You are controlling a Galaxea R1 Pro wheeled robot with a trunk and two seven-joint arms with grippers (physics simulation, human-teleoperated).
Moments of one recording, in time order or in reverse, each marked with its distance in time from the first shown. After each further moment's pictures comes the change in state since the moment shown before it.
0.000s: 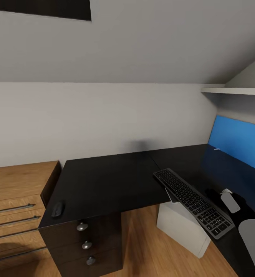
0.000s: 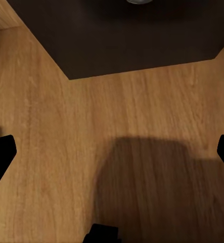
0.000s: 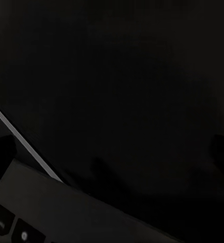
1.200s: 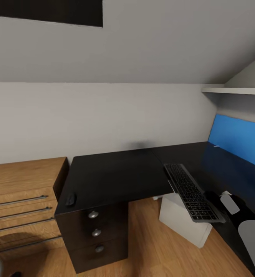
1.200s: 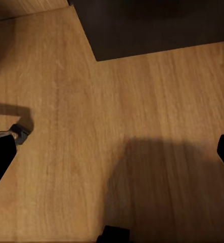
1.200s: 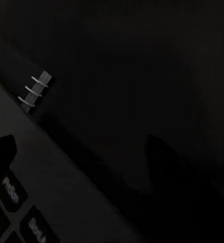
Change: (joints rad) left arm 0.000 0.026 0.001 0.000 0.002 -0.001 -0.002; right arm 0.000 0.001 0.001 0.033 -0.004 -0.006 0.003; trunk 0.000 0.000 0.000
